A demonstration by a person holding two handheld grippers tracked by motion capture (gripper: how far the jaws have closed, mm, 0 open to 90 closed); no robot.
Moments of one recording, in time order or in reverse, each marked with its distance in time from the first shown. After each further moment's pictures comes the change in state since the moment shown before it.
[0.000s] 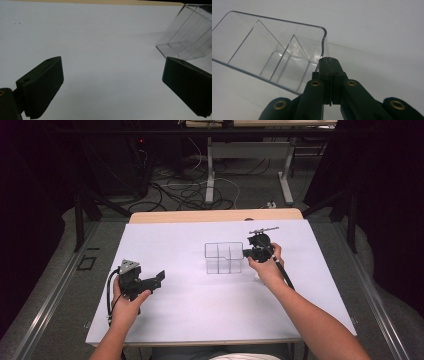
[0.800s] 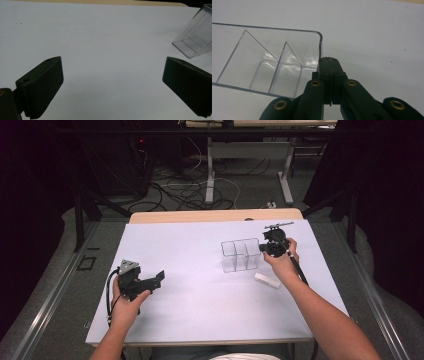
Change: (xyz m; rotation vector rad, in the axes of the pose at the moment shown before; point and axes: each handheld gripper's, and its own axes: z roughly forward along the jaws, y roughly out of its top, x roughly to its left) left arm 0.001 0.000 -0.001 -0.001 0.002 0.000; right arm -0.048 0.007 -0.012 -0.009 -0.116 0.015
